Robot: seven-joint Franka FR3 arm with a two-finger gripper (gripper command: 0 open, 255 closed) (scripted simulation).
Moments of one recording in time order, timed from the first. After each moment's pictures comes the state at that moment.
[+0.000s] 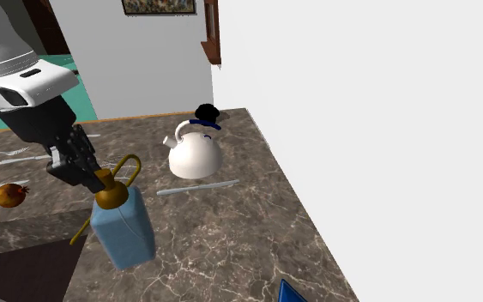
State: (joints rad) arm 0.24 -1.17 0.27 -2.93 0.20 1.97 0.15
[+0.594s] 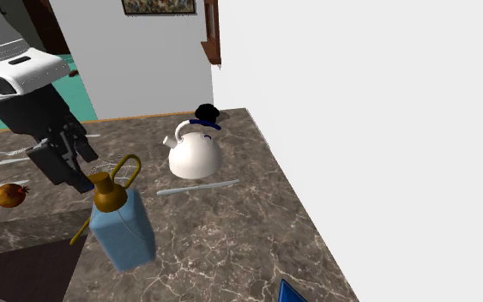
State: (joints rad) arm 0.24 -1.18 0.26 -2.90 0.19 1.92 0.15
